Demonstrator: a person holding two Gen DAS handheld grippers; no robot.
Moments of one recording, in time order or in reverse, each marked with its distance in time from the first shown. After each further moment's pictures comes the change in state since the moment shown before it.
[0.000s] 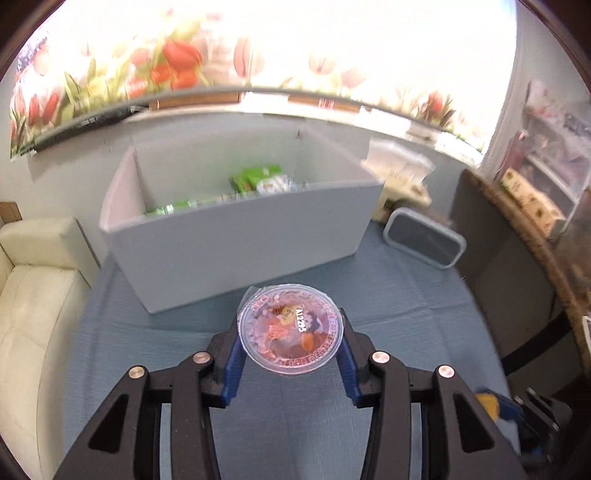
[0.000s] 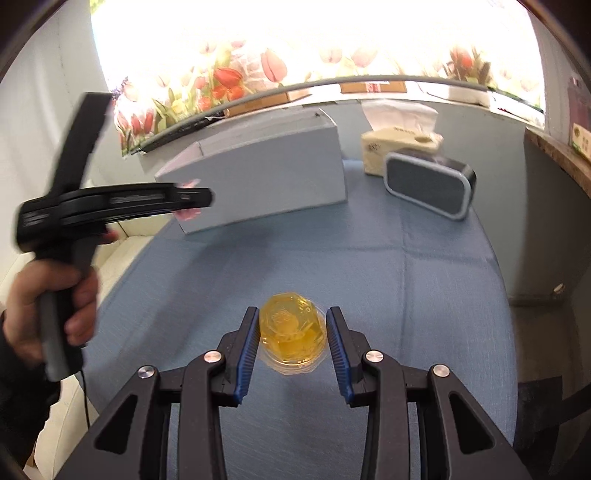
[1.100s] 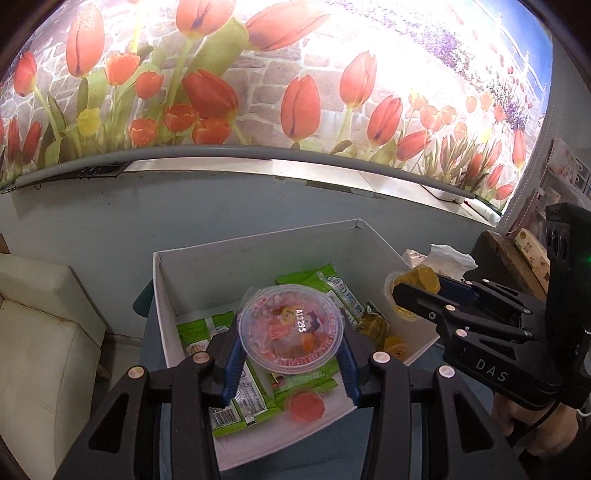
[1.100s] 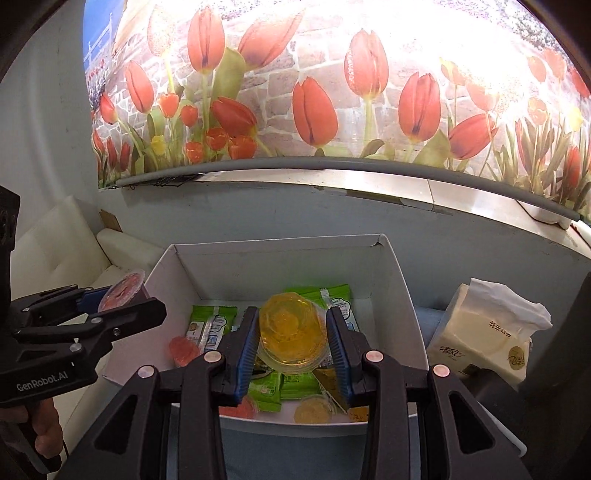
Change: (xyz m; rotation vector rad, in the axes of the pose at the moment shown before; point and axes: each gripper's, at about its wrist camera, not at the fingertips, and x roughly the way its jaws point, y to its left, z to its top) left arm 0.049 0.100 0.144 -0.030 -0.042 -0.041; right arm 0.156 0.052 0.250 -0.121 -0.032 -0.036
